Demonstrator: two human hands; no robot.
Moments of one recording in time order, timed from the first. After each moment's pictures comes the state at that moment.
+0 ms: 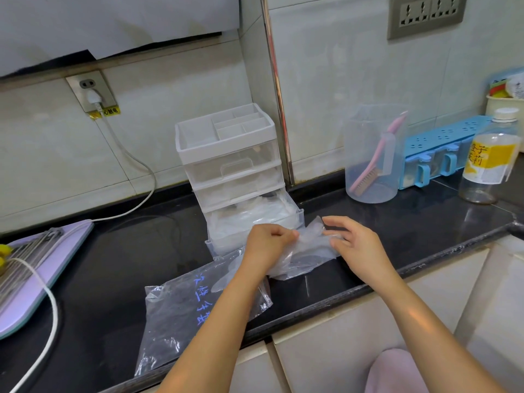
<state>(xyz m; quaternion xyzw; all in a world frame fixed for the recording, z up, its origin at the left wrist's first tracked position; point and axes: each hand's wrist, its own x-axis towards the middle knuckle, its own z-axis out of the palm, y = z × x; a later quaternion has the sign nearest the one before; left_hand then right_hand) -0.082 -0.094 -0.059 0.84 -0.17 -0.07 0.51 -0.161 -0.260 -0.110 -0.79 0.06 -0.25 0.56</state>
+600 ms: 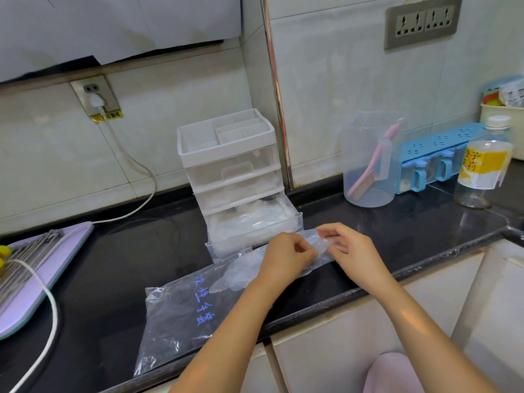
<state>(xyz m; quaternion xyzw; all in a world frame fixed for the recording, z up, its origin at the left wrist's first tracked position) -0.106 -0.110 -0.069 0.88 -0.26 -0.05 0.40 -0.164 -0.256 -0.110 -0.82 0.04 -0.24 0.52</state>
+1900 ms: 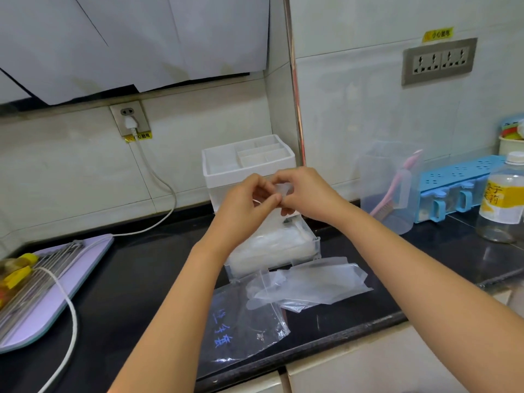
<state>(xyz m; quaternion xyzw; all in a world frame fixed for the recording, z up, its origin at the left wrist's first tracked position) -0.074 -0.041 0.058 0.82 -0.37 0.15 0.42 -0.096 -0.196 0.061 -0.88 -0.12 -0.21 0.41</state>
